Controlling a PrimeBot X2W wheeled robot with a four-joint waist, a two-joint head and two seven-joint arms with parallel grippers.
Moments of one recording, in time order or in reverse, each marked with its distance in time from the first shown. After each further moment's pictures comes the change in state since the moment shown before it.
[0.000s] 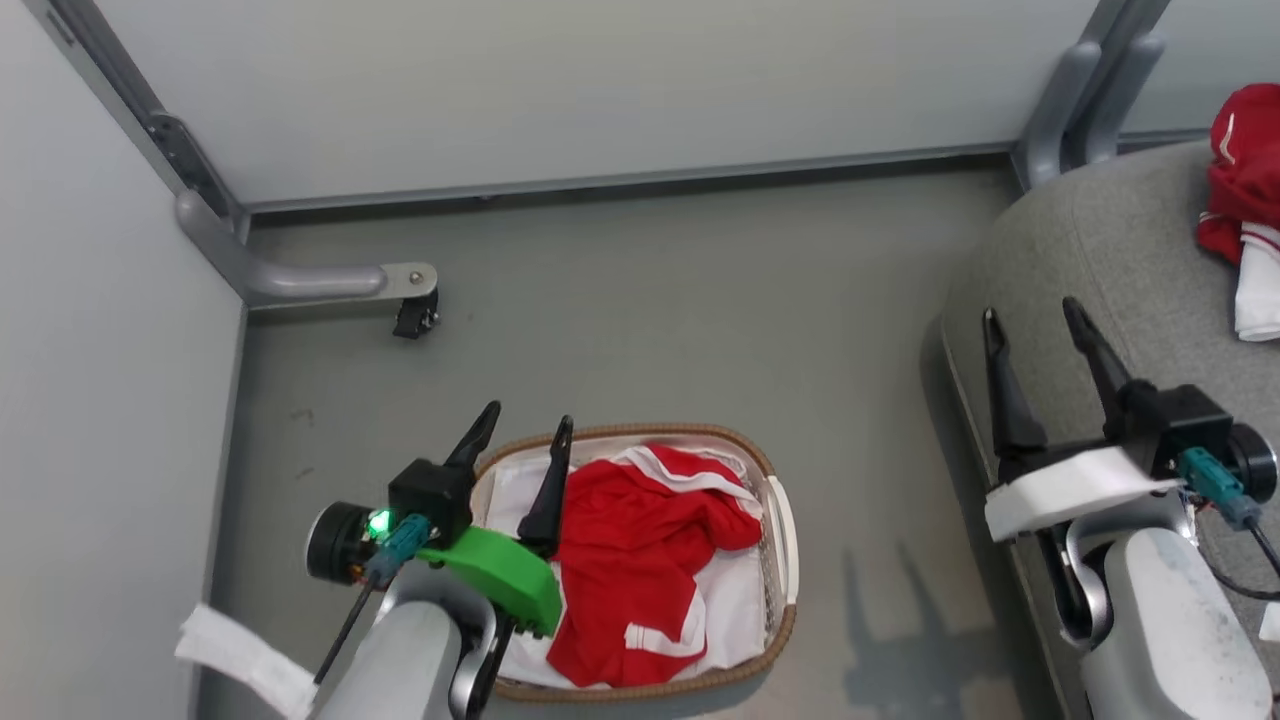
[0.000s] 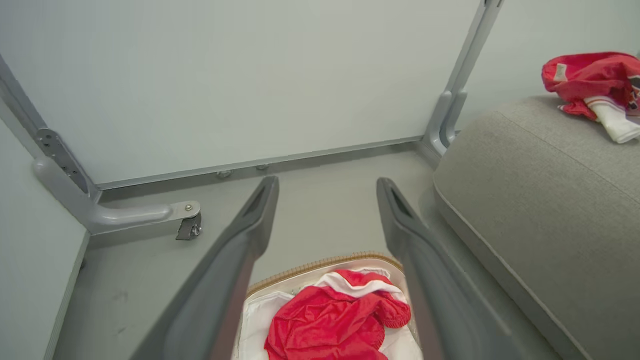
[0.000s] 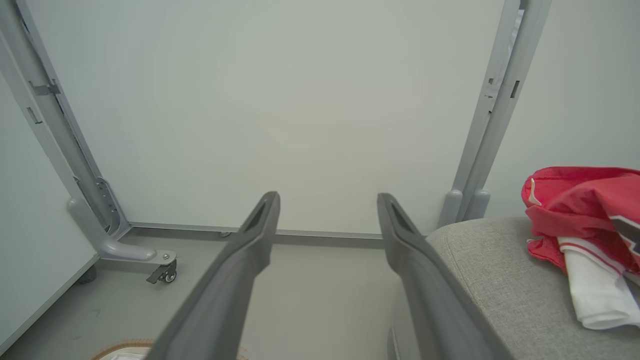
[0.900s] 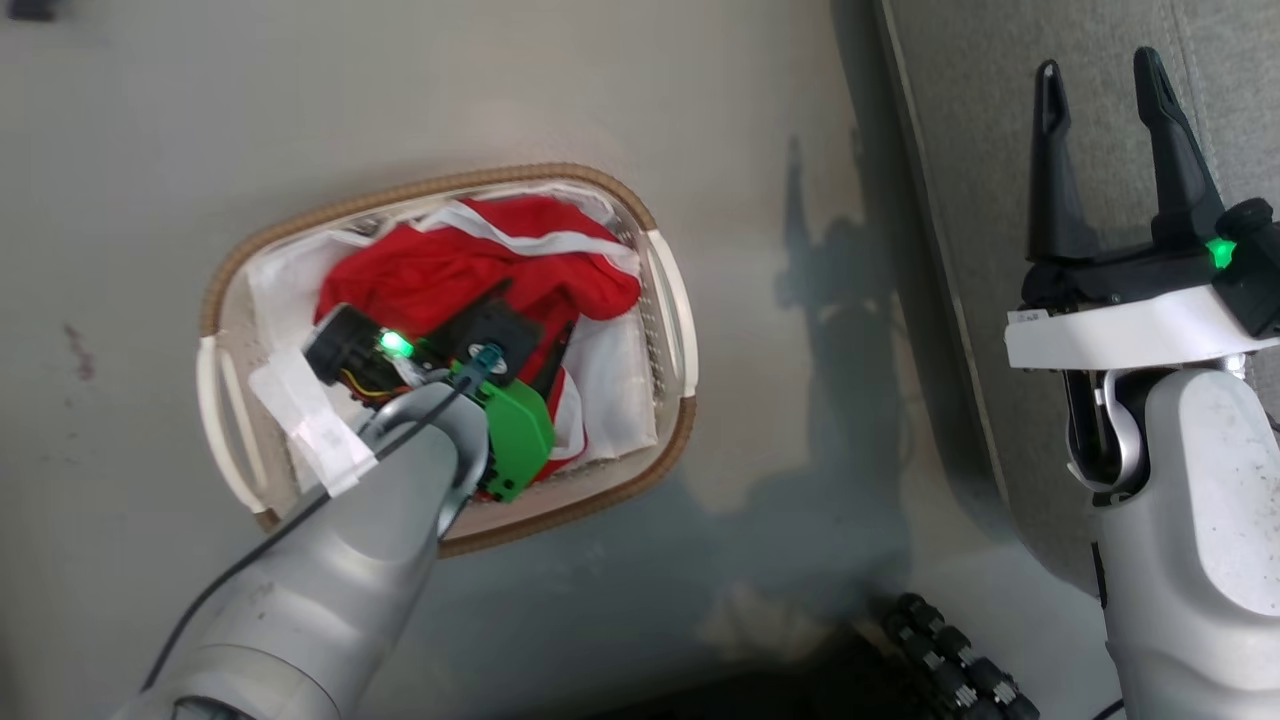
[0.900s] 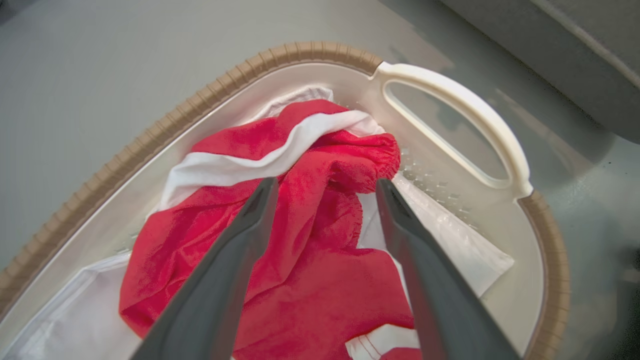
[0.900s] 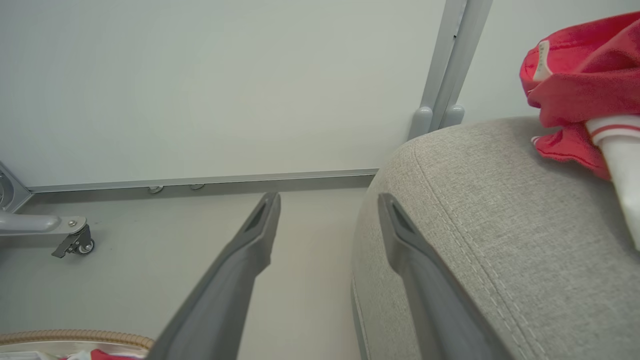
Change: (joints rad) left arm -0.548 0.015 -0.415 0.569 0.041 -0.004 0.000; right arm -0.232 -0.002 0.018 -0.192 0.098 0.000 0.000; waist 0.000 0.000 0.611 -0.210
